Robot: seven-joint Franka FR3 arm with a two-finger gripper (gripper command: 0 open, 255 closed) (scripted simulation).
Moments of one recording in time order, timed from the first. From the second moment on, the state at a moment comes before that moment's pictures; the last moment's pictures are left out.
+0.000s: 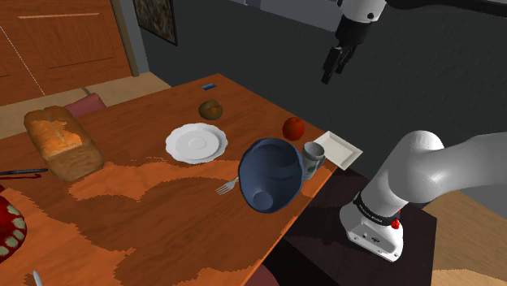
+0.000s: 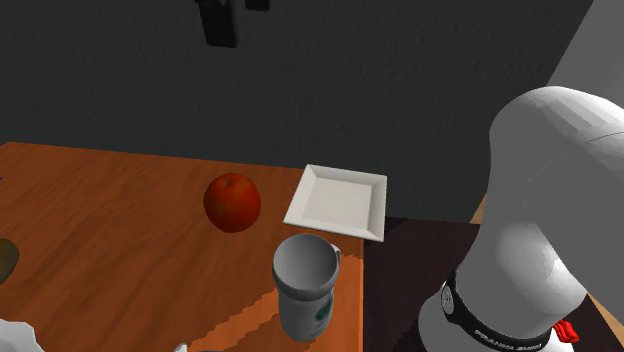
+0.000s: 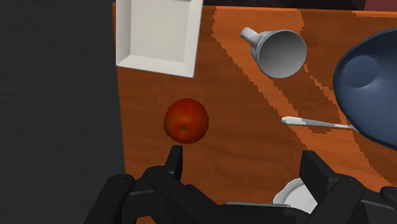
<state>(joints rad) 0.02 -0.81 -0.05 -2.35 -0.11 1.60 -0.01</state>
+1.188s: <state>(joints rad) 0.14 -0.87 -0.02 -2.87 -0.01 1.99 -0.04</state>
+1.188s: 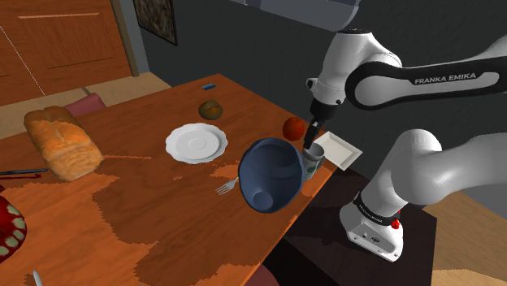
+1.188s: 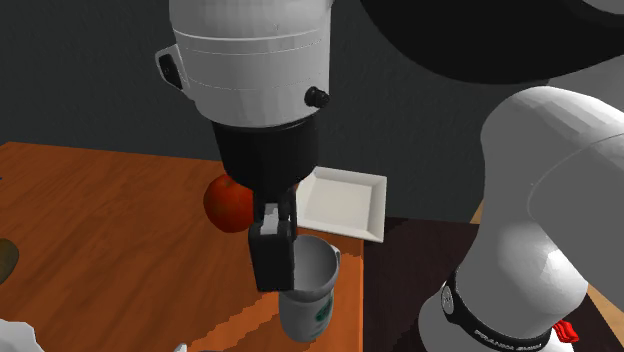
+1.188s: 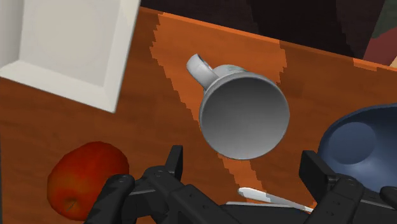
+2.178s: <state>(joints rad) 0.15 -0.80 -0.02 -2.97 -0.01 2.16 -0.05</state>
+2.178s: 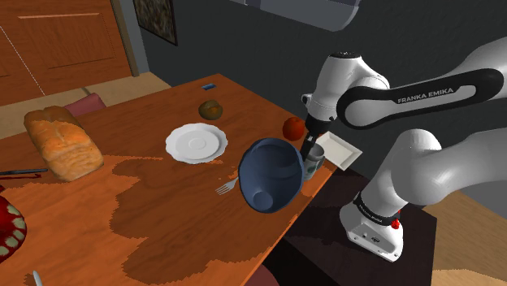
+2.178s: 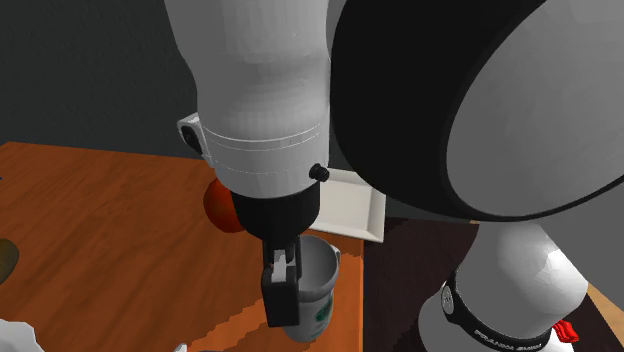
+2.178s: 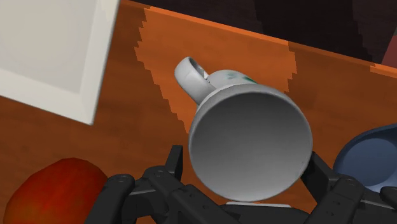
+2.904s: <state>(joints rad) 0.15 -0.80 -0.02 -2.97 -0.01 2.16 -0.05</state>
